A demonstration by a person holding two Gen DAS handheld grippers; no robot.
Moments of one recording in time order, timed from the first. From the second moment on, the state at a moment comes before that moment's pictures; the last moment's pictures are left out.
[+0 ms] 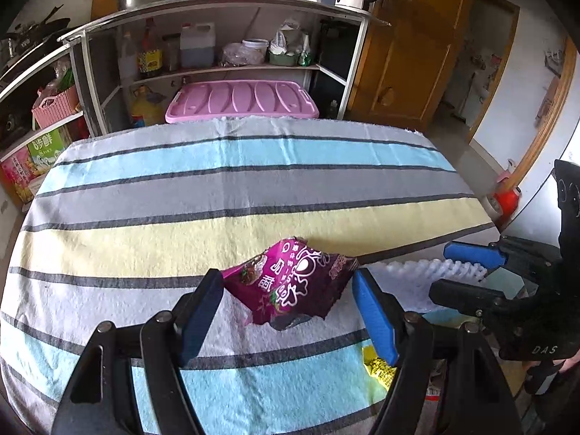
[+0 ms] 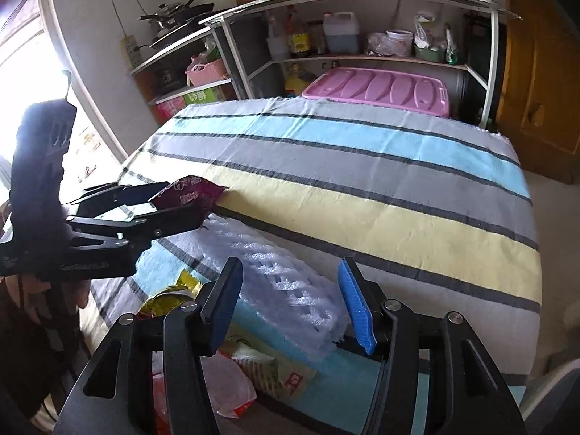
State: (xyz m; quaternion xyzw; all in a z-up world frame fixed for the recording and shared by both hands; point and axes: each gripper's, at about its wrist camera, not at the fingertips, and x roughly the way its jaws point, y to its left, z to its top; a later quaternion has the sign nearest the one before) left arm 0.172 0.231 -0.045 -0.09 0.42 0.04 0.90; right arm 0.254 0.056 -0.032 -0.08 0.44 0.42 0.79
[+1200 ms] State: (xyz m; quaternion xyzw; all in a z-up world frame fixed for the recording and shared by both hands) left arm 0.203 0.230 -0.045 -0.07 0.41 0.03 0.91; right arm 0.246 0.046 -0.034 -0.05 0.44 0.42 0.79
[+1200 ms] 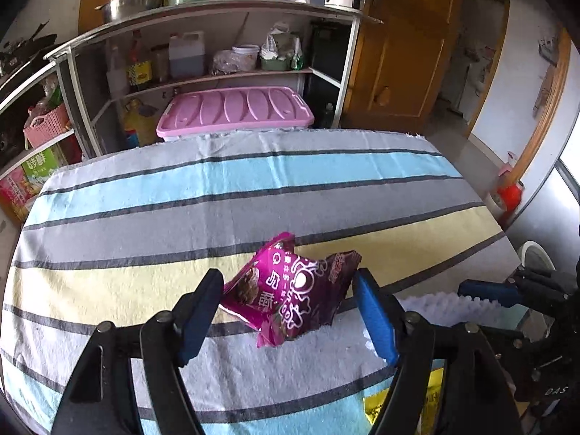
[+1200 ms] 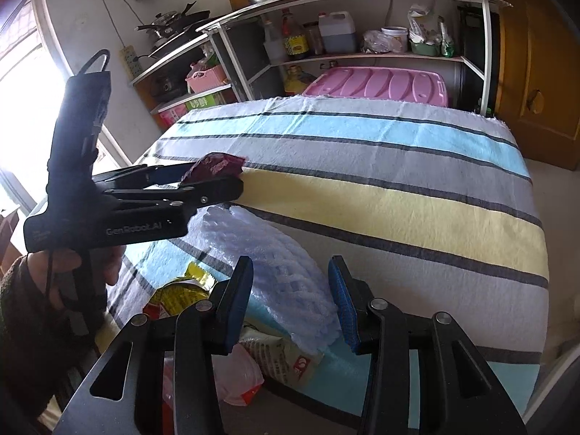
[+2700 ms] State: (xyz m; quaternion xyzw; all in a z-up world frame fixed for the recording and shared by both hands) left arm 0.127 0.120 0.035 -0.01 0.33 -0.03 0.94; right arm 0.189 -0.067 0.024 0.04 0.37 0.35 0.86
